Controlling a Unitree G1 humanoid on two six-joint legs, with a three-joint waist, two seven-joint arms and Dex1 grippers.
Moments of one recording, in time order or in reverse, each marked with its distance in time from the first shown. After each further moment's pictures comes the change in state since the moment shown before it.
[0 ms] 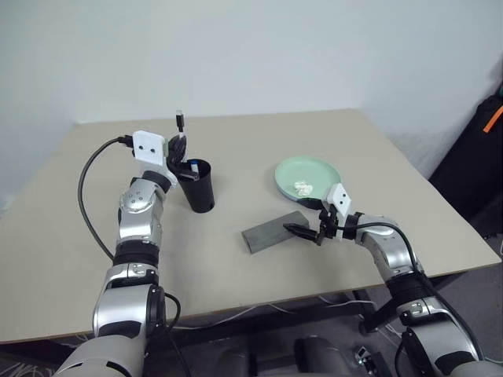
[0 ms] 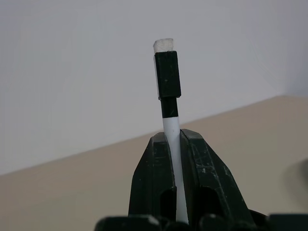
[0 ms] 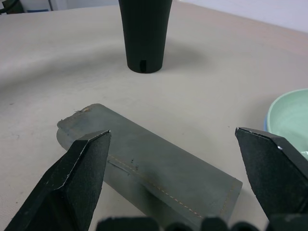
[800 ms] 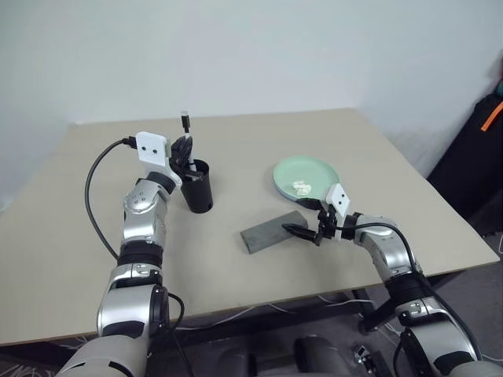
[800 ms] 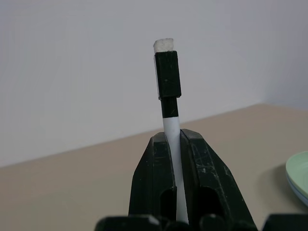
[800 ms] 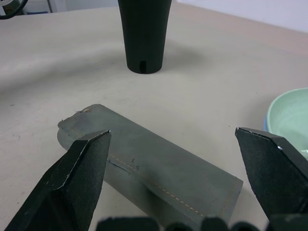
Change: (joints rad) left arm 0.001 -0.023 0.006 -0.015 -0.055 0.028 -0.052; right arm 0.000 0.009 0.001 0.001 -0.001 -0.001 0.000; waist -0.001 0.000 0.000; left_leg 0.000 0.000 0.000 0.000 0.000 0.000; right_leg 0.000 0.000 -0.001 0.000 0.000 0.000
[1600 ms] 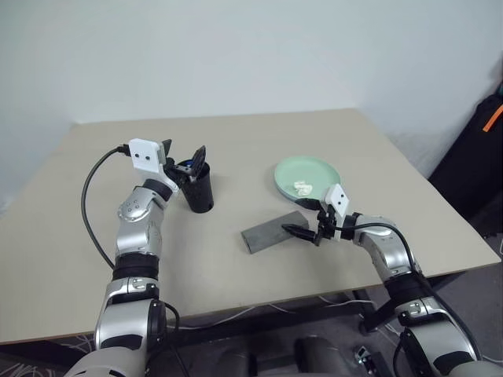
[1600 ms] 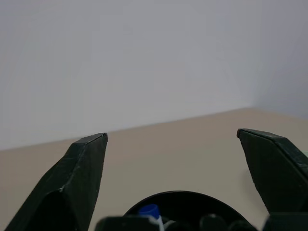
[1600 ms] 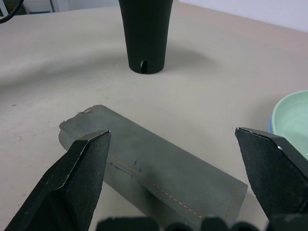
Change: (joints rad) left arm 0.102 -0.004 0.018 -0.175 -0.078 0.124 -0.028; right arm 0.000 0.002 0.003 0.000 -0.002 0.000 0.002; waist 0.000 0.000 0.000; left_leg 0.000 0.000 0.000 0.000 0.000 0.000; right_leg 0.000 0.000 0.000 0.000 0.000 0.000
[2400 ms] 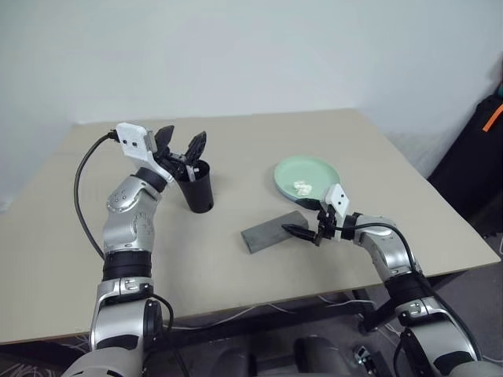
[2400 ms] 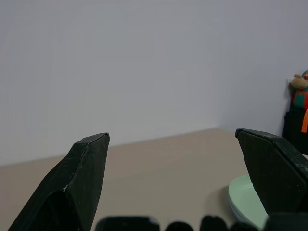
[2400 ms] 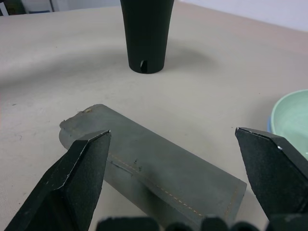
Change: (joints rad) left arm 0.003 0.023 0.027 -0.178 -0.119 0.174 -0.090; right arm 0.000 -0.002 0.001 0.000 0.000 0.001 0.000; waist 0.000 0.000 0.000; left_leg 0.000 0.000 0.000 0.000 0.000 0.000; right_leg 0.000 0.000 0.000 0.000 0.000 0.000
